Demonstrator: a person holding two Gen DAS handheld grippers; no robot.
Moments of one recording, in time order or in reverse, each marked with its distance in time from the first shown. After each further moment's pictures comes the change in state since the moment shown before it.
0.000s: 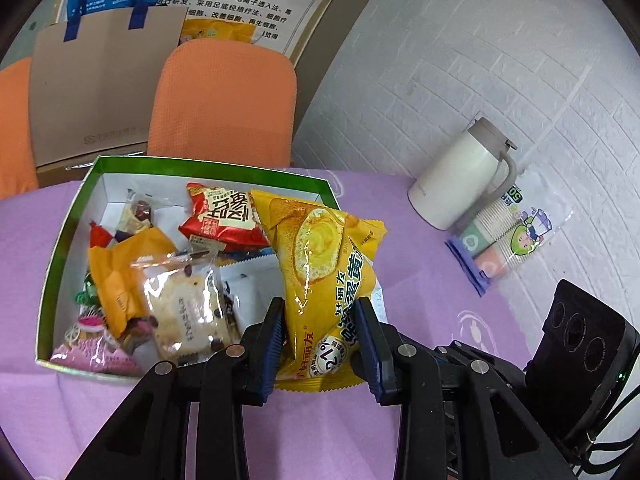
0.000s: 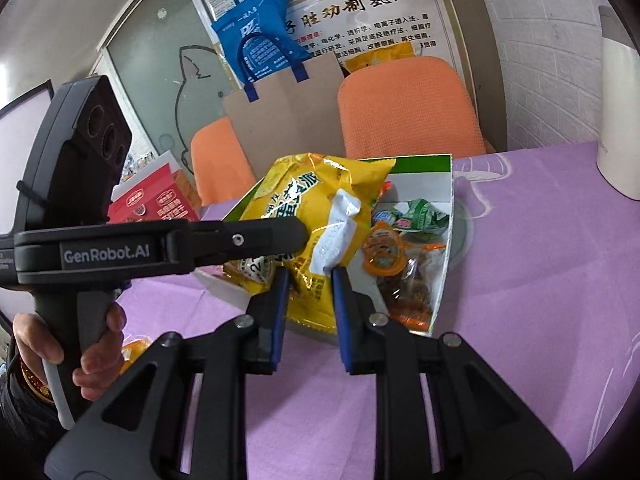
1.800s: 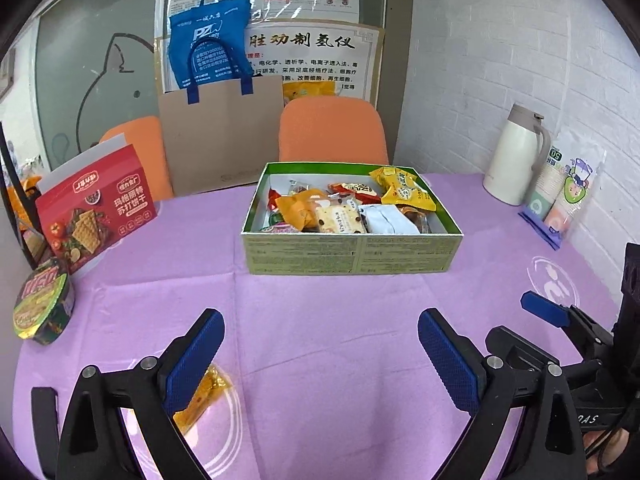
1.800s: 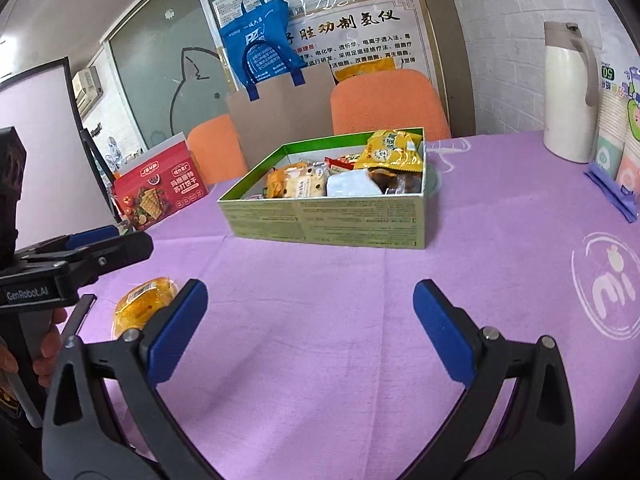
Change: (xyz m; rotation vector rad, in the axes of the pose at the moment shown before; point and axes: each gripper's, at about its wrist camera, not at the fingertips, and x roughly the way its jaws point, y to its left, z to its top) left arm -0.150 -0.022 -0.158 0.096 -0.212 0.455; right arm -0.089 0.073 -0.110 -0.012 -0.059 -0.035
